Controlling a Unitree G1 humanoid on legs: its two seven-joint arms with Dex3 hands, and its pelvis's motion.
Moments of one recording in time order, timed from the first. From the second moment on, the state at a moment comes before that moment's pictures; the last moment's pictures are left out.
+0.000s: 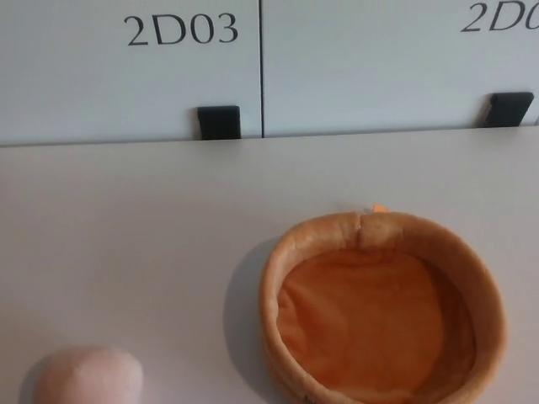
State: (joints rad) left_arm 0.74 0.64 -0.05 0.35 0.21 -0.58 -0.14; right_arm 0.56 -0.48 0.05 0.67 -0.30 -0.54 -0.12
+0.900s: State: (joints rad) left_arm 1.21 0.69 0.22 -0.20 0.17 -0.66 -0.18; right_arm 0.55 -0.48 0.02 0.55 -0.28 -0.44 -0.07
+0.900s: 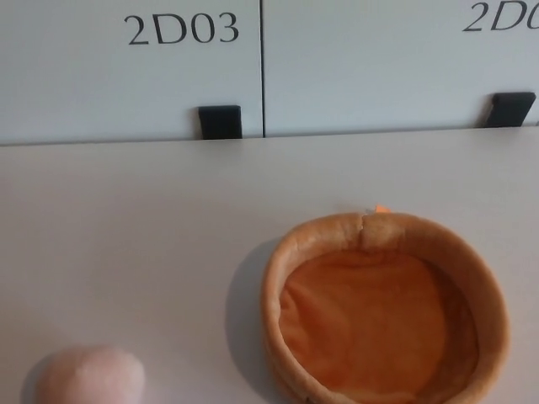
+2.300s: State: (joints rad) left_arm 1.22 0.95 0.97 -0.43 -0.49 -0.73 -0.42; right_arm 0.54 -0.48 0.02 0.58 -0.28 -0.42 -0.07
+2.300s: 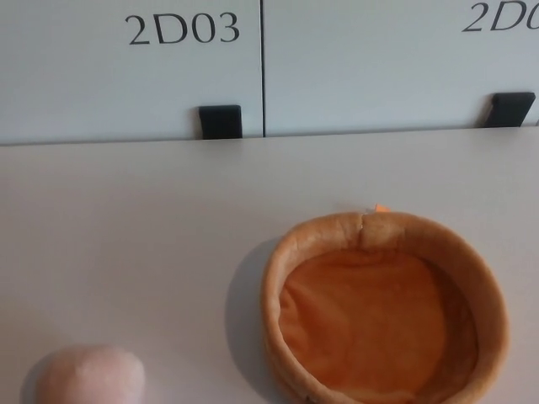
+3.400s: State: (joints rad) left_arm 0.19 1.56 0.24 -0.35 -0.40 -0.31 -0.41; right_arm 0.53 -0.48 0.02 0.60 -0.27 -0.39 -0.05
